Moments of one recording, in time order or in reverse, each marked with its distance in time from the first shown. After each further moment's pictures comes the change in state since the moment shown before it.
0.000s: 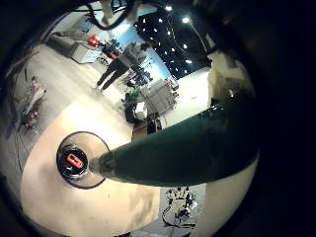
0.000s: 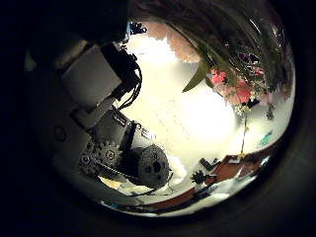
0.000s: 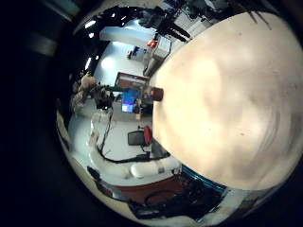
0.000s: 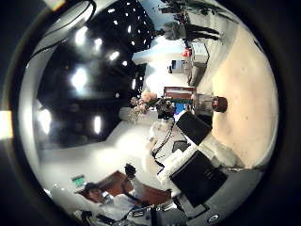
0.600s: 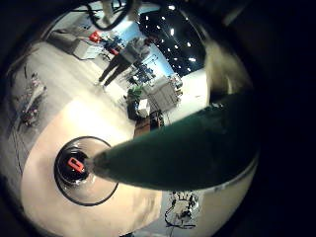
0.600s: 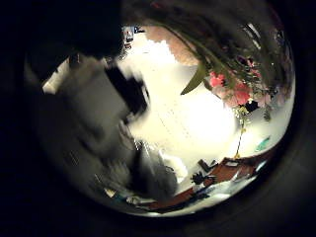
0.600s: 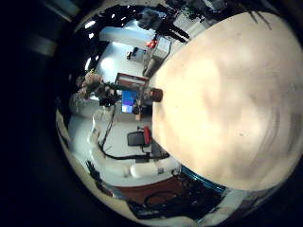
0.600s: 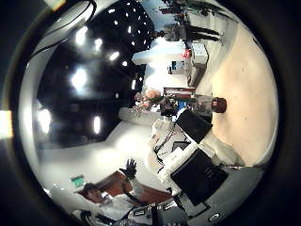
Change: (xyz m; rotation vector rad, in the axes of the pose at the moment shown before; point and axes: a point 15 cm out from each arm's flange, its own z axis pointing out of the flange) left arm -0.016 0.025 0.021 -0.173 0.052 -0.043; right arm 0.000 0.001 -0.001 0.000 0.001 -0.007
